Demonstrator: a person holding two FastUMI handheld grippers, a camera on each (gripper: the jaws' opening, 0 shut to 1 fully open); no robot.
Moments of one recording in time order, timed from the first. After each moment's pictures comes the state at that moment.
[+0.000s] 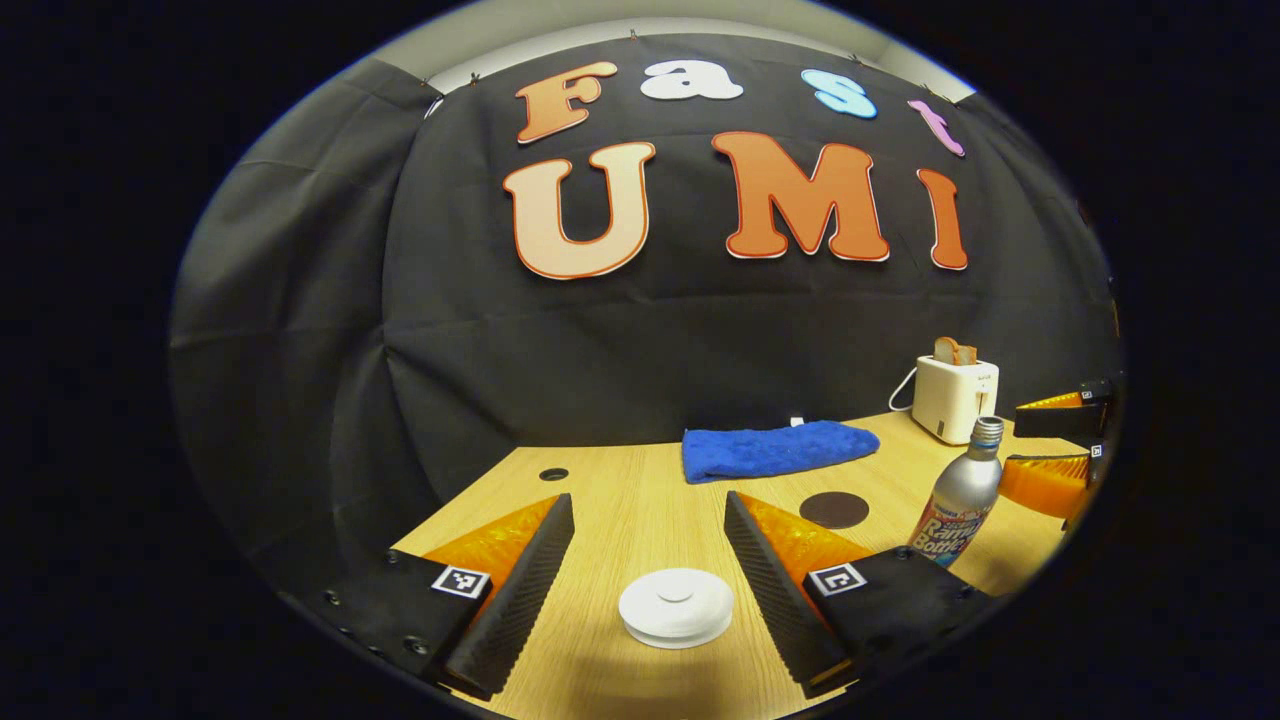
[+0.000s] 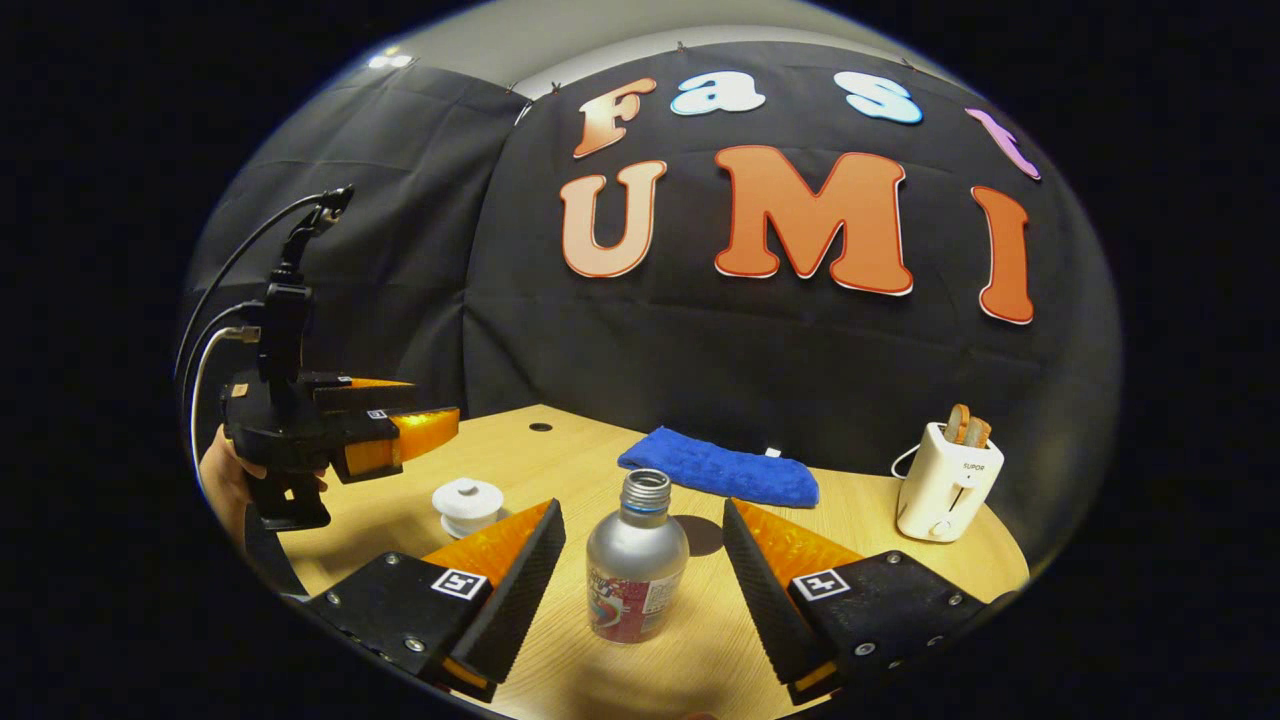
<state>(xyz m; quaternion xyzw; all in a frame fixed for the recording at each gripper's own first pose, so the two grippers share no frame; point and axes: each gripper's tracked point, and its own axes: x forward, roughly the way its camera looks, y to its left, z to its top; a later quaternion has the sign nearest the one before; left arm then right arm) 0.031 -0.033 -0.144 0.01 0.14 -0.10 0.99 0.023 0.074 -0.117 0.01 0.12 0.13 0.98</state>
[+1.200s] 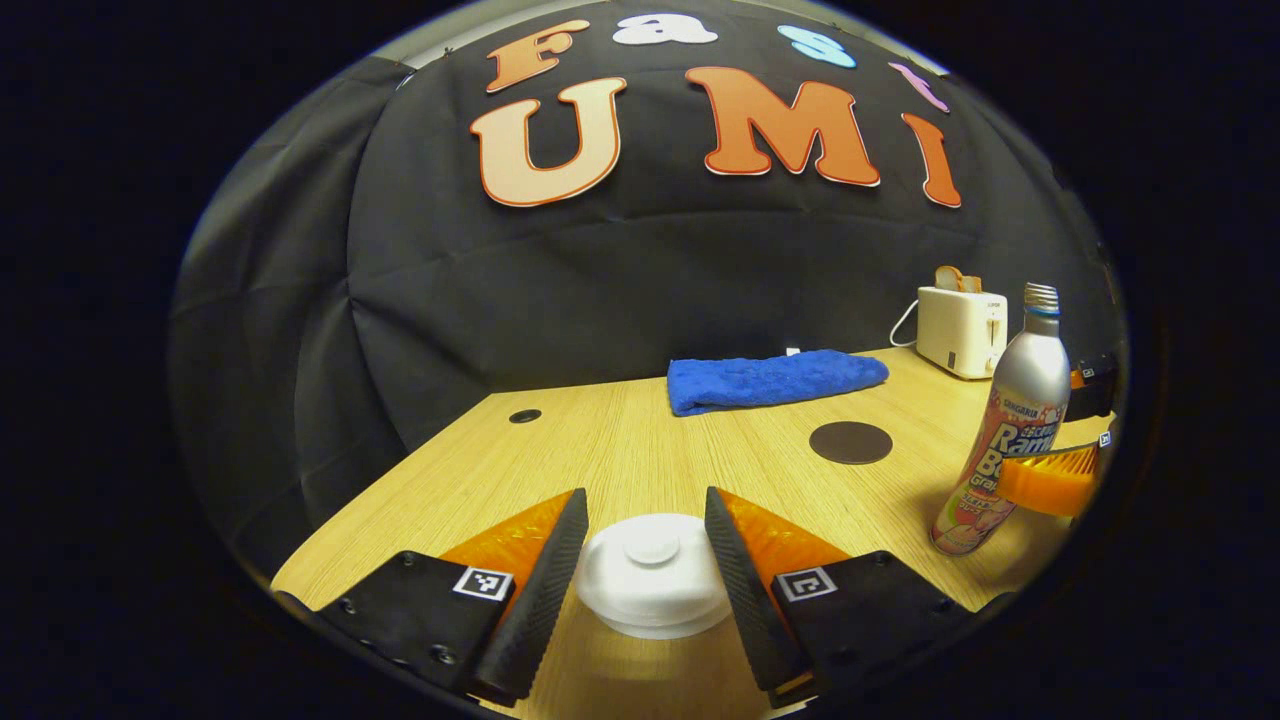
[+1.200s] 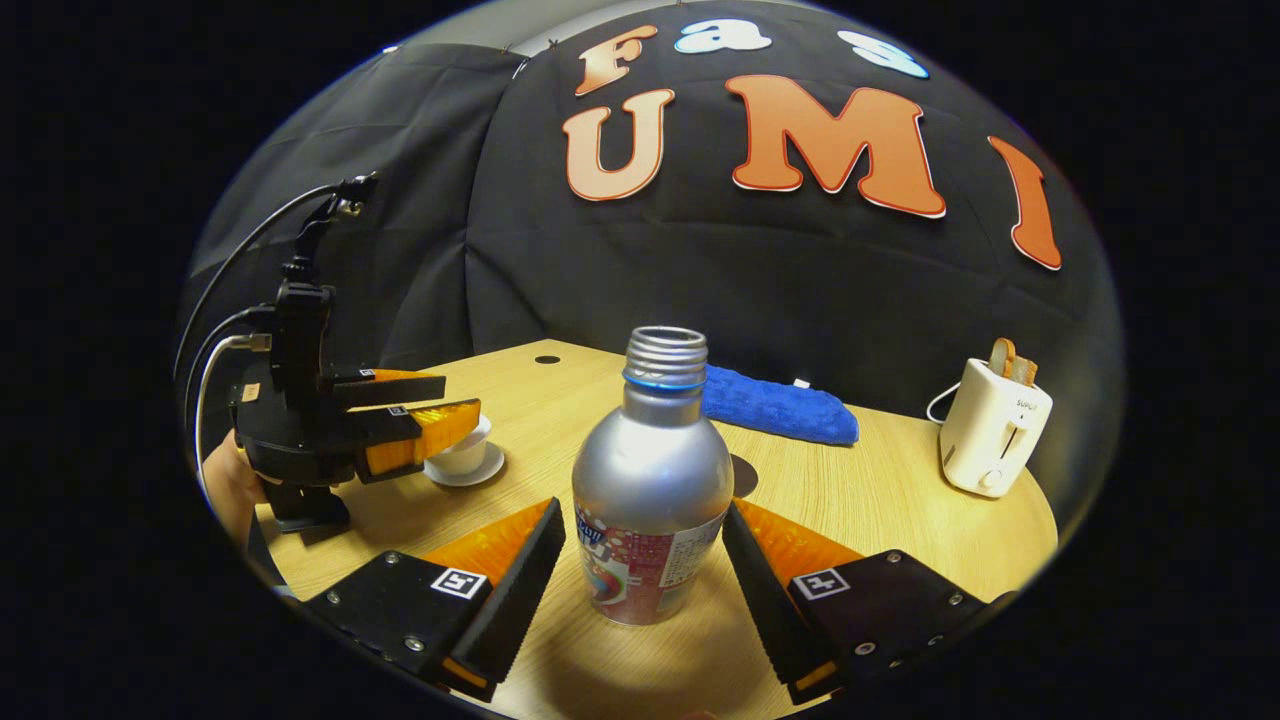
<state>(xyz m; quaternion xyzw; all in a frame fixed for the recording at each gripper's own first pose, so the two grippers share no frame) 0.048 -0.053 -0.240 0.03 0.20 -0.12 0.97 0.039 0.092 -0.197 0.01 0.20 0.16 0.97</state>
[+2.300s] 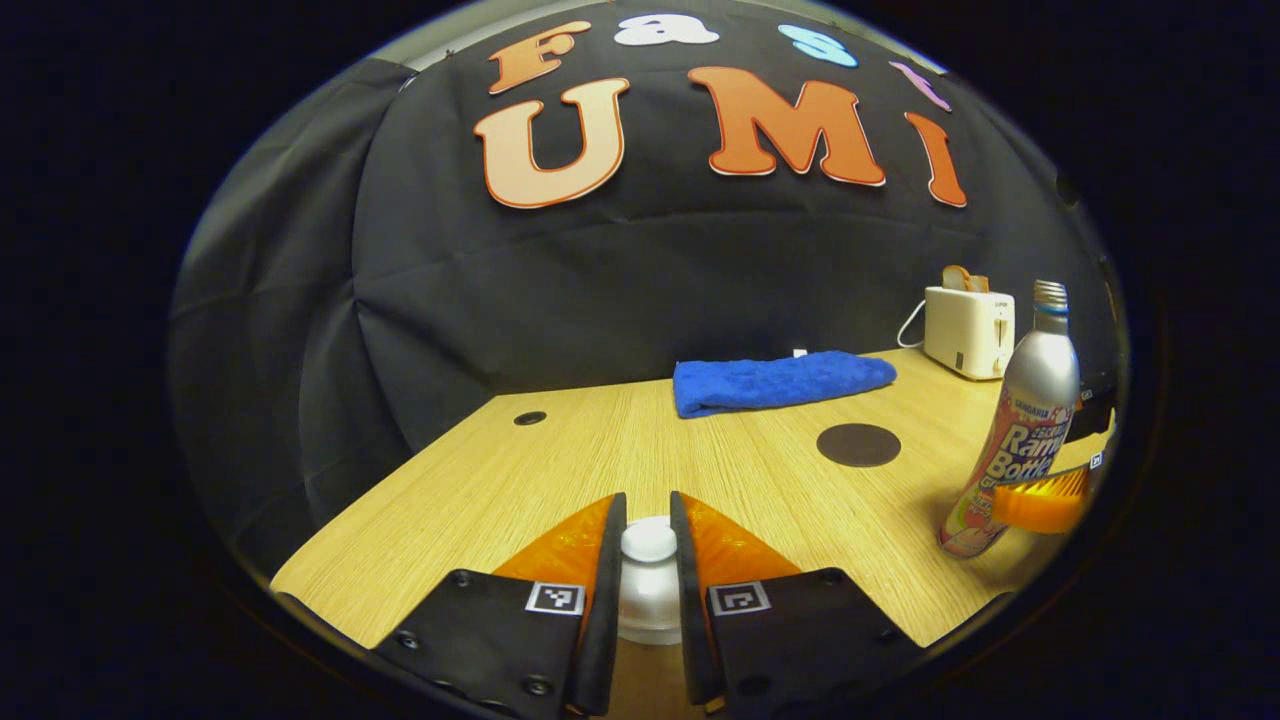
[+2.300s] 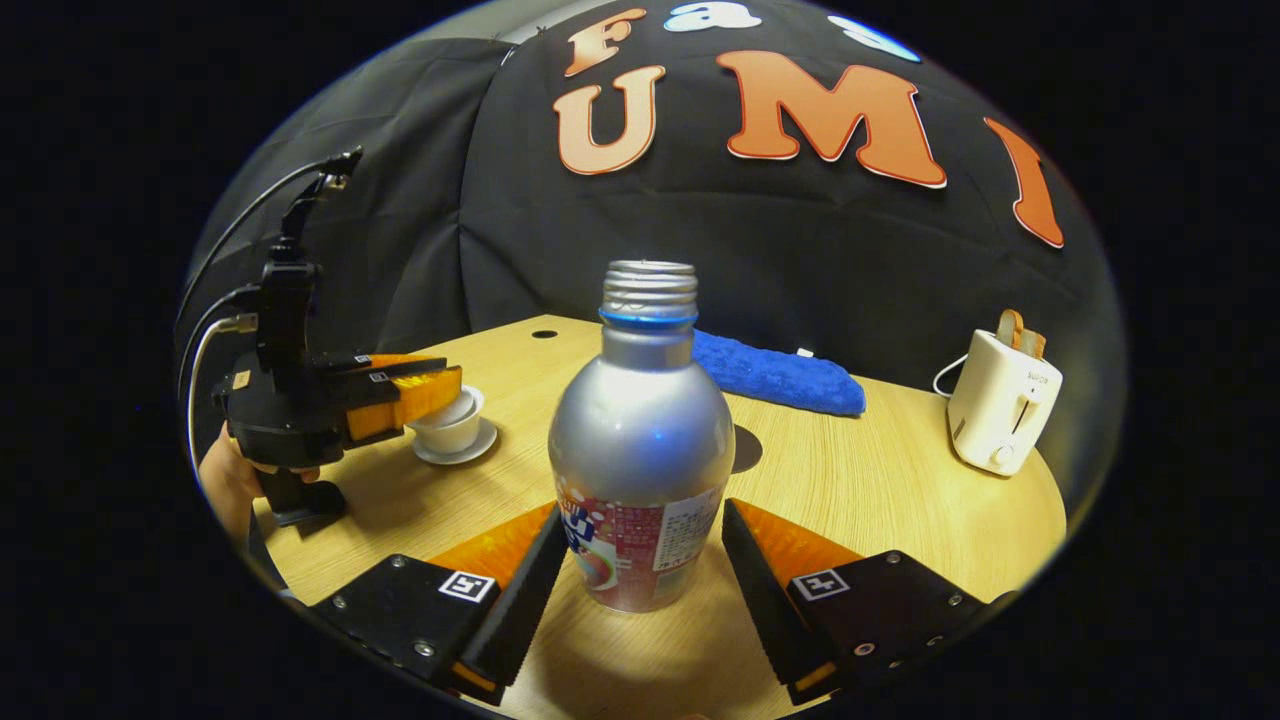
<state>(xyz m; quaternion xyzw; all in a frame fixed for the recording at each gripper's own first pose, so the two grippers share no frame) 0.056 -0.050 -0.232 0.03 0.18 -0.11 0.98 0.035 0.092 -0.220 0.02 0.25 0.16 0.96</state>
